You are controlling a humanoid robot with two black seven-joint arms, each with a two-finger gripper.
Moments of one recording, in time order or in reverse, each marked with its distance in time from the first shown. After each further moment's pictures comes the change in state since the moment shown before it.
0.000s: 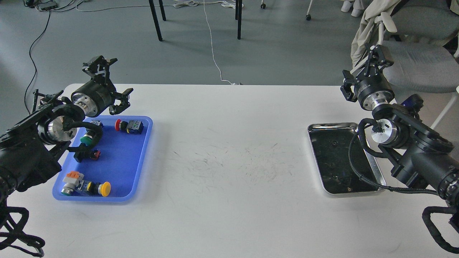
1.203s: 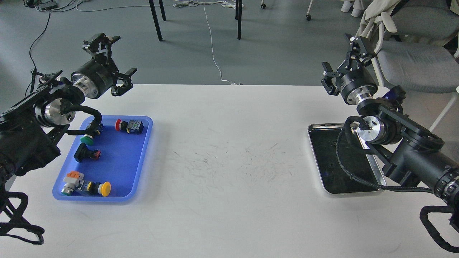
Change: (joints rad) left arm -0.088 0.004 0.011 0.000 0.011 -0.049 -0.001; right arm 0.012 0.000 -0.009 0.144 -0.023 -0.019 0.017
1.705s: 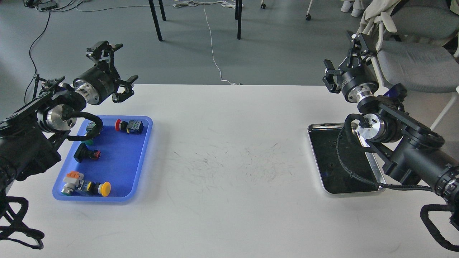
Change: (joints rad) left arm 0.029 -0.003 0.005 -0.001 0.022 -0.007 0.000; right arm 0.002 -0.003 -0.004 0.002 0.001 -0.020 0.000
